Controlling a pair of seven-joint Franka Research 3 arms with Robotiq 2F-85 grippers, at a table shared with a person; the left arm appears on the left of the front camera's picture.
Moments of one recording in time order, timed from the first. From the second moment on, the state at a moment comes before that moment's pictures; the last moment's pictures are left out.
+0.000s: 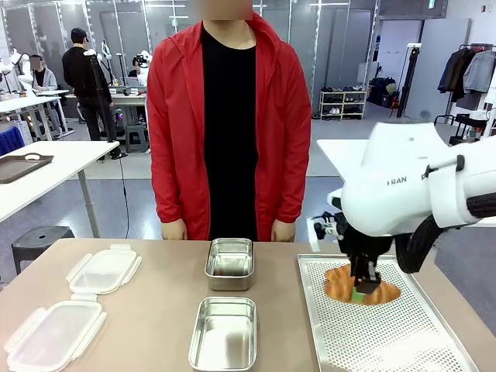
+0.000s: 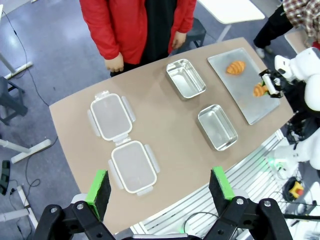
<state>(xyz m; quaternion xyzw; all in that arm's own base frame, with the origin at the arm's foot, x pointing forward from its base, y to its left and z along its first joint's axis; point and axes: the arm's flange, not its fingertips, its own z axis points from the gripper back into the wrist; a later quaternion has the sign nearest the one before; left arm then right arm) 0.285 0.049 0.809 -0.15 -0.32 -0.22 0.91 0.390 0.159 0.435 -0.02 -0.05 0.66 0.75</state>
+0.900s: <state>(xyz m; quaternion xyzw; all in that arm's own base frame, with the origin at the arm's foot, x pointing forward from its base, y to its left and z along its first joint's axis) 0.285 0.048 0.809 -0.15 -0.32 -0.22 0.91 0.318 0.339 0.452 0.00 -0.07 0.66 0.75</state>
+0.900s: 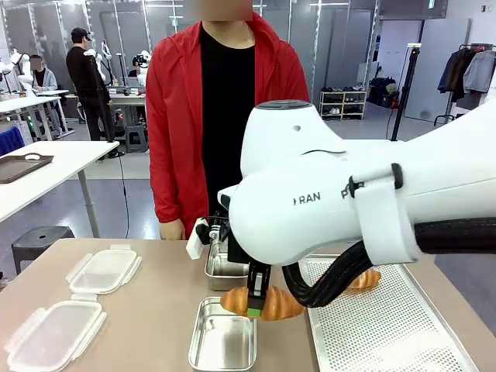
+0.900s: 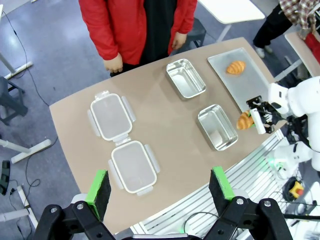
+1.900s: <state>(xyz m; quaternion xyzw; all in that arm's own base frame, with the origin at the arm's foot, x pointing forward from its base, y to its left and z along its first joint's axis) 0.285 0.048 0.809 -0.15 -0.32 -0.22 0.91 0.311 0.357 0.455 0.06 -0.09 0.58 0.81</state>
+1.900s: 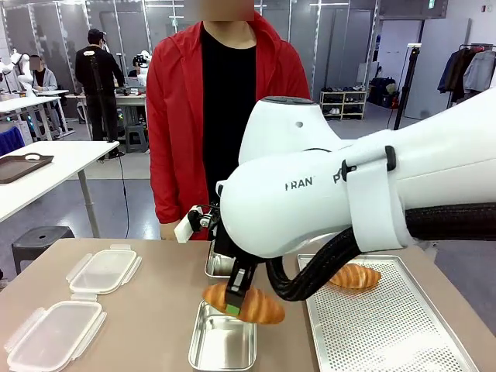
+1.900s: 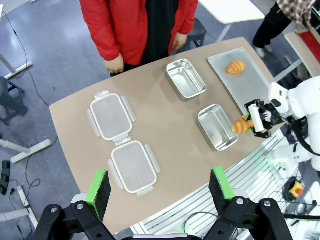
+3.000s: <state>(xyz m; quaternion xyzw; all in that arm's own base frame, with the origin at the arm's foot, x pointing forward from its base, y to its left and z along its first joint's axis) 0.285 0.048 0.809 -0.15 -0.32 -0.22 0.91 0.353 0.382 0.387 0.06 -0.05 0.13 0.99</state>
